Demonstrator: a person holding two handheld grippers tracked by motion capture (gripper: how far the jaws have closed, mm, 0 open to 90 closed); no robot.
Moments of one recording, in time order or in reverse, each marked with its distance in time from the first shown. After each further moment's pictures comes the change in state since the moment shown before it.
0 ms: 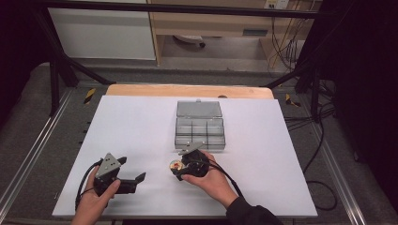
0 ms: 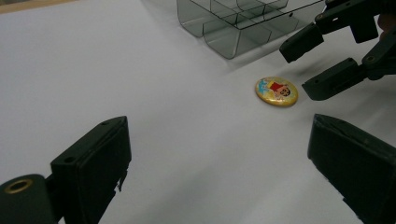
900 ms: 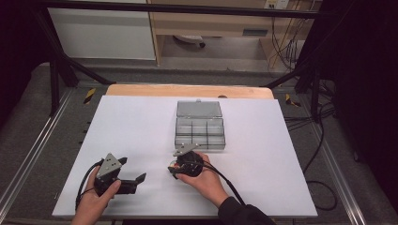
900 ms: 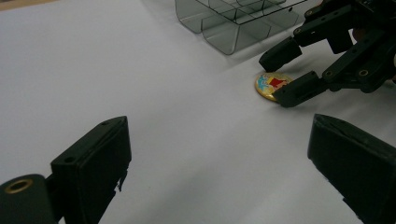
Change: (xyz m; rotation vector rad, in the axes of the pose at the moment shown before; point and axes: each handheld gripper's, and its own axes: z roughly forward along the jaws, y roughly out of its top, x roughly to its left) left arm 0.000 -0.001 0.001 0.014 -0.003 0.010; right arm 0.004 -0.001 0.024 -0.006 -0.036 -0.037
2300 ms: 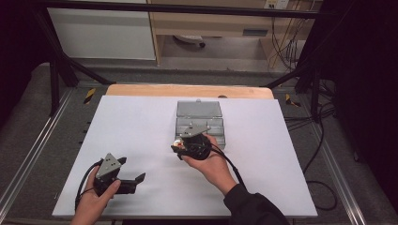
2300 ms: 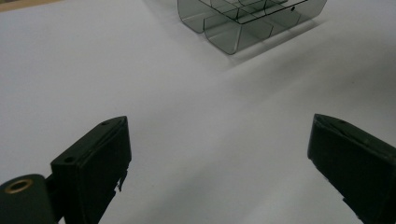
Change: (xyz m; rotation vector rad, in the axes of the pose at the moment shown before) left arm 0.001 0.000 -0.001 0.001 0.007 0.004; right arm -0.026 0.047 -0.055 -0.155 -0.054 -0.019
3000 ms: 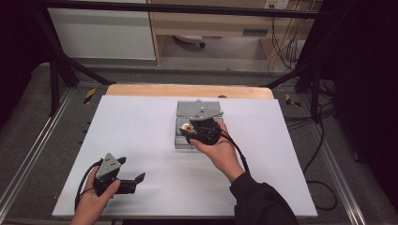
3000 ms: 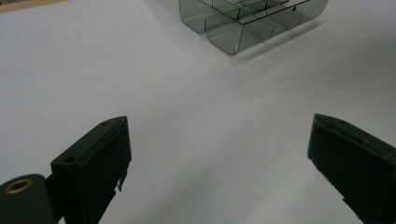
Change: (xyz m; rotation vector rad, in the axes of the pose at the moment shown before) left arm 0.000 0.000 0.000 -0.002 0.003 -0.001; right arm -0.036 0.024 -0.022 -0.055 -0.070 0.031
